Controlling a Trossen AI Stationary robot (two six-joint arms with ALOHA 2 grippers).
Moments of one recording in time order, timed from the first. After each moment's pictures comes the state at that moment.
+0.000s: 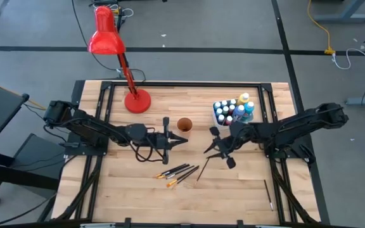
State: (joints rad) left arm -0.18 1.48 0.70 0.83 -0.19 0.45; right arm 0.08 1.26 0.51 0.34 -0.28 -0.30
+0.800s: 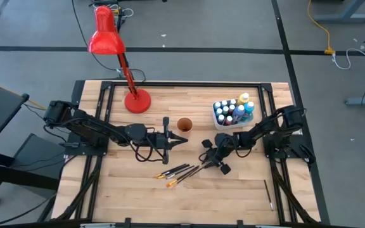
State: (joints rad) left arm -0.18 1.48 0.71 0.84 -0.19 0.44; right arm 0.08 1.85 0.45 0.75 -0.42 -0.33
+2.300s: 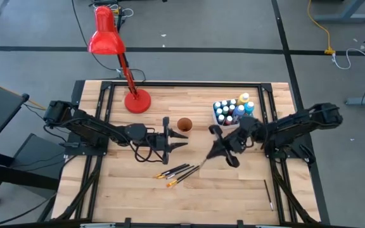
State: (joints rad) left arm -0.18 1.48 0.71 0.84 -0.19 0.52; right arm 0.03 1.34 0.44 1.00 -0.60 -0.46
